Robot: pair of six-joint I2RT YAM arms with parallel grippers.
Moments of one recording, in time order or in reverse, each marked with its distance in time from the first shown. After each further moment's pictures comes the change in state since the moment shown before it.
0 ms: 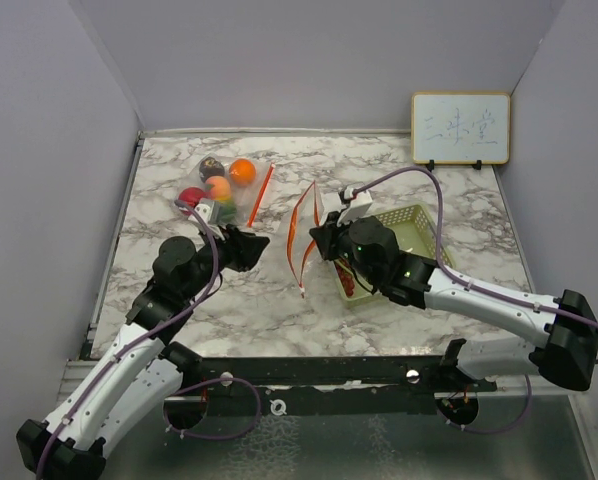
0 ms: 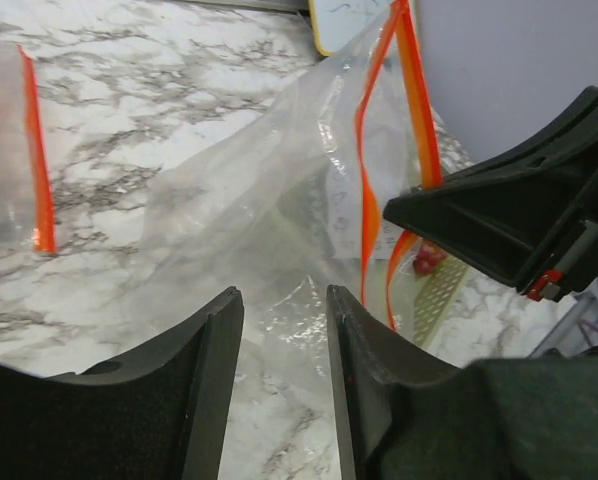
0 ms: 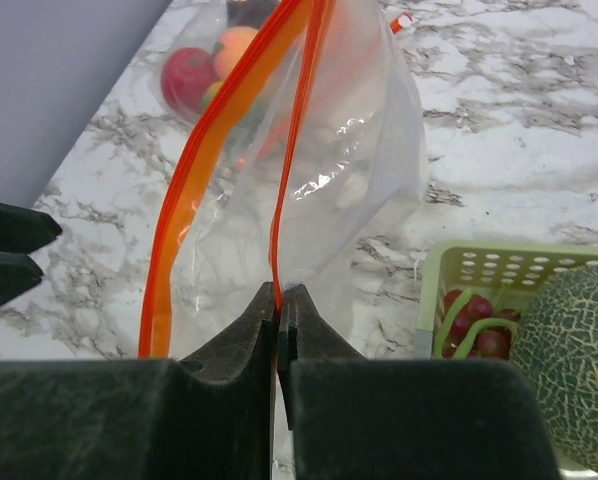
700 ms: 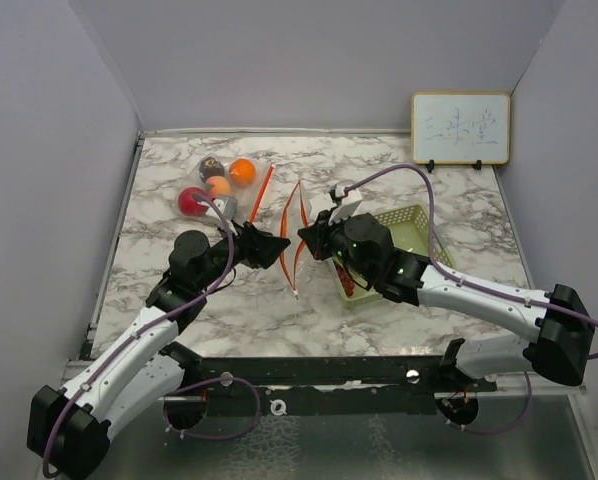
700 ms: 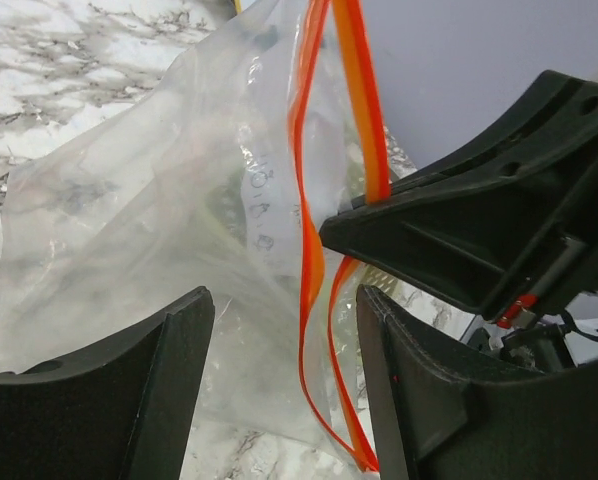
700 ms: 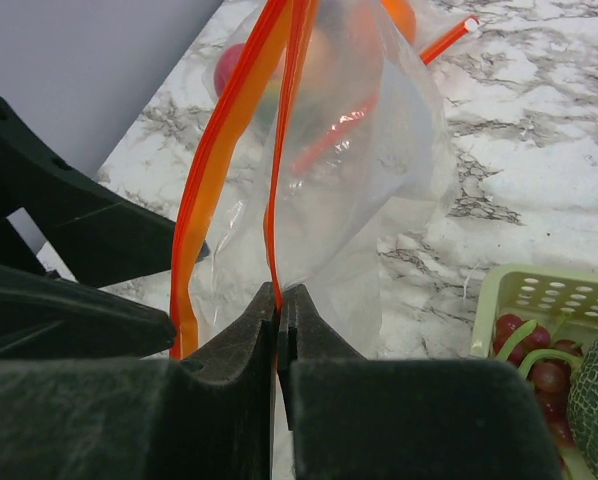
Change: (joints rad) left arm 0.000 0.152 -0.069 0.288 0.185 -0.142; right arm -0.001 0.047 0.023 0.078 -0.110 -0.004
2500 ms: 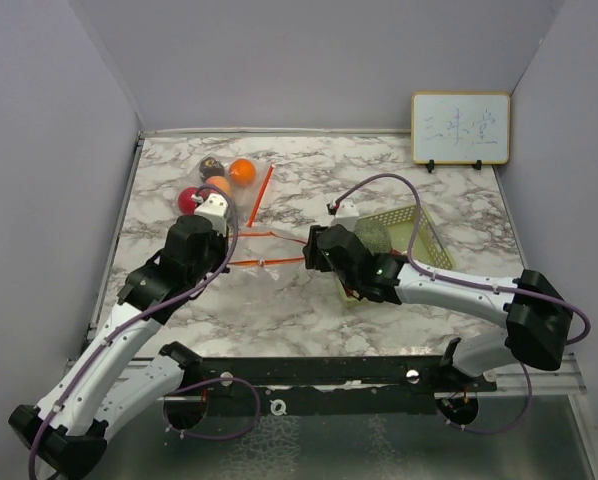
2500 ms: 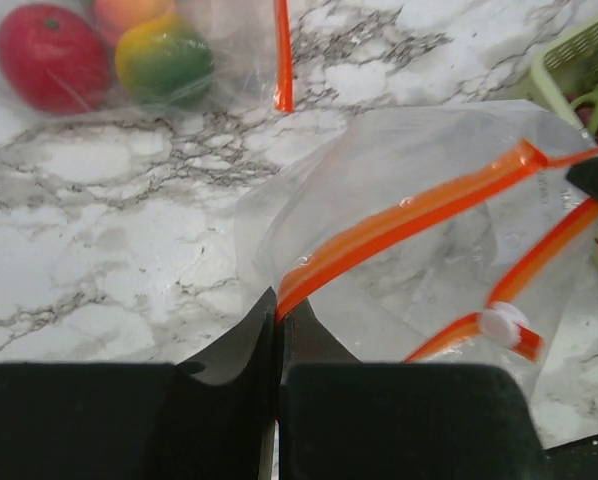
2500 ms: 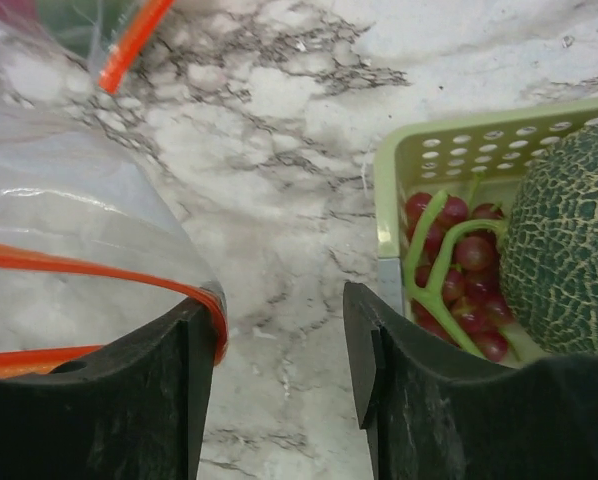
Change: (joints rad) left arm -0.024 0.000 0.386 -0.874 -0.507 0.416; right arm 0.019 0.126 0.014 -0.205 0.229 0.211
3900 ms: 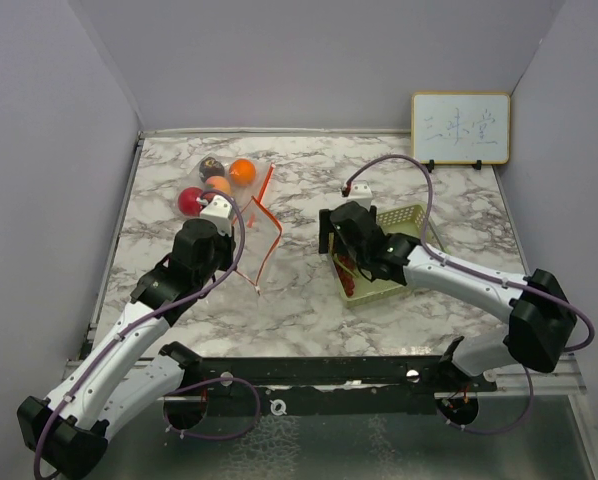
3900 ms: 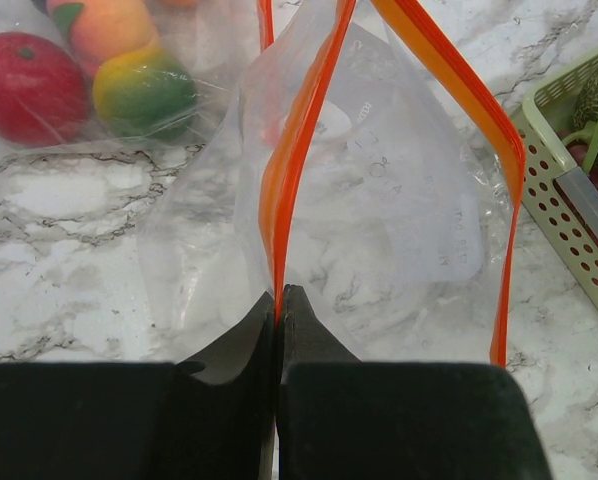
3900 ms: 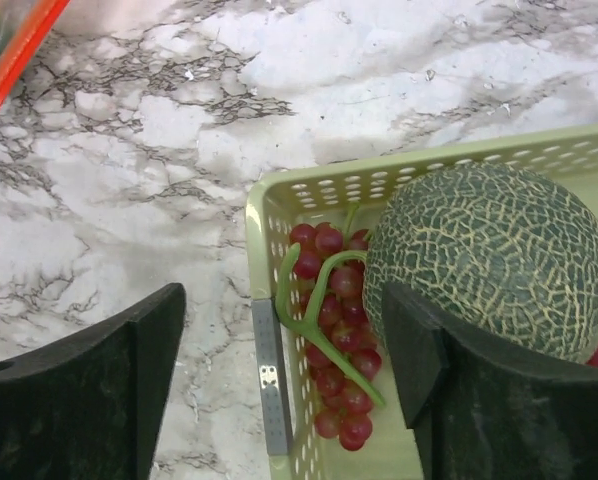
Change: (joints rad) left arm 0.006 0.021 -0.158 0.216 -0.002 -0.010; right arm -0.150 -0.013 0.063 -0.191 -0.034 -0.111
